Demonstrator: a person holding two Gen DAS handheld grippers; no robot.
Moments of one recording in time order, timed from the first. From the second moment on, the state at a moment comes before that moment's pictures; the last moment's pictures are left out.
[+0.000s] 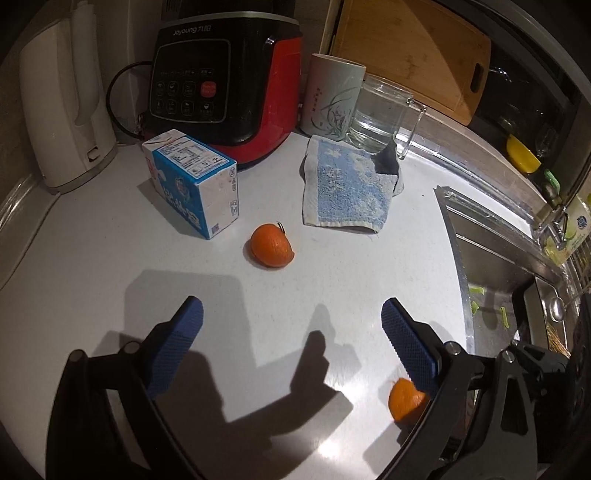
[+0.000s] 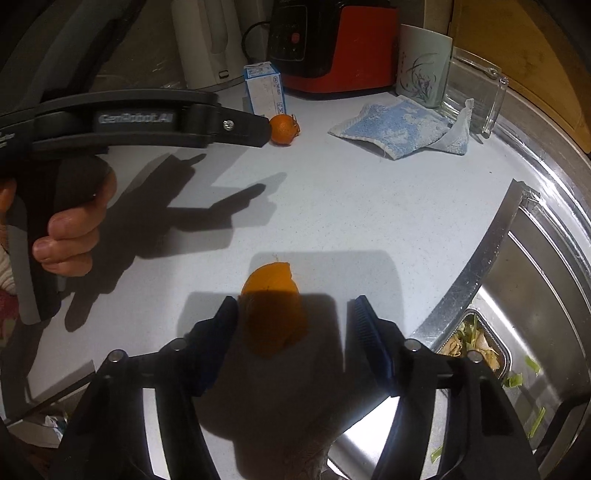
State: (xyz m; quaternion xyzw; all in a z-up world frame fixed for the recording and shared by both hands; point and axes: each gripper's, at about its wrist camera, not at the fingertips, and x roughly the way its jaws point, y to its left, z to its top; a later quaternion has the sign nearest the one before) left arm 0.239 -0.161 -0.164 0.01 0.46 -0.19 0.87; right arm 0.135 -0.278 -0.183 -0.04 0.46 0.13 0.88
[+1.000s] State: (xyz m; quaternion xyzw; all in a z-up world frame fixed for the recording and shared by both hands) left arm 0.263 -0.192 -0.172 0.01 0.49 -0.13 0.86; right arm 0.109 -0.309 -0.158 0.04 0.44 0.15 0.89
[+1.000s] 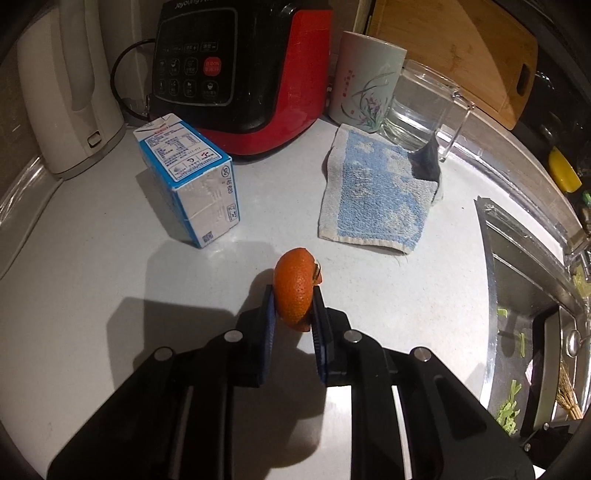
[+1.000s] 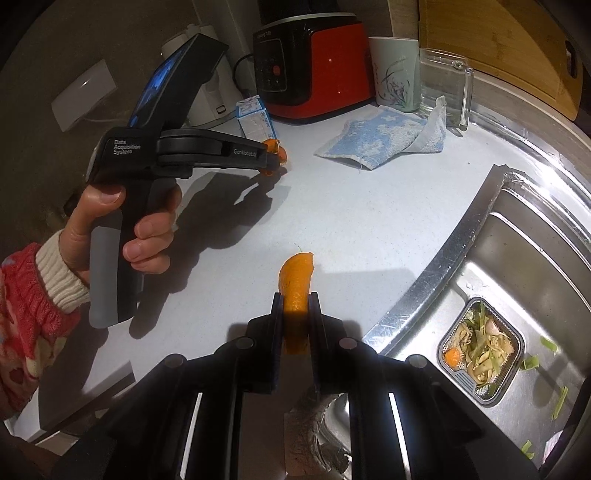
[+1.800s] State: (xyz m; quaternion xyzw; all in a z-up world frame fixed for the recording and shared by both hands) left arm -0.059 -0.142 -0.141 -0.01 0.53 -0.12 0.84; right arm -0.098 -0.255 -0.156 0.02 0.48 0.17 0.86
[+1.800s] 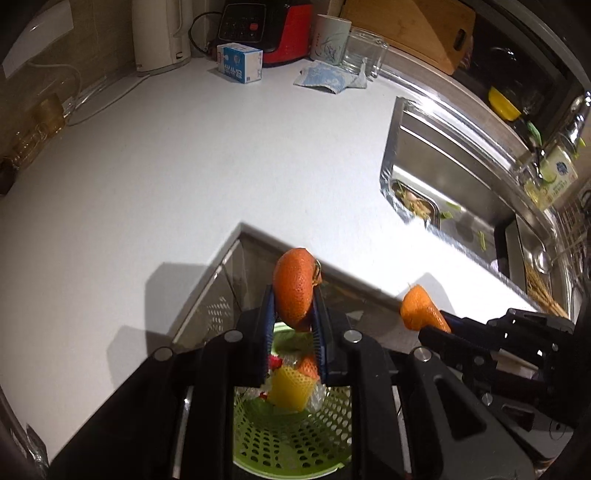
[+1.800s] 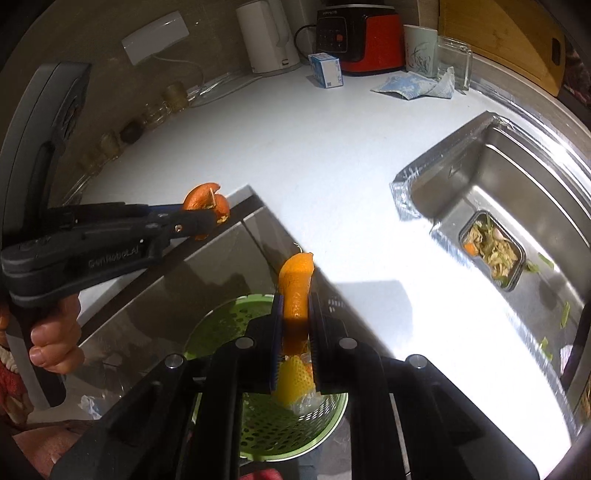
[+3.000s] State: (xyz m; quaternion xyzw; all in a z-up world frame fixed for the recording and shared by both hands) left arm -0.169 -0.104 -0.169 0.05 0.55 -0.18 0.81; right arm -0.214 -0.208 -0.176 0.07 0.49 0.06 0.87
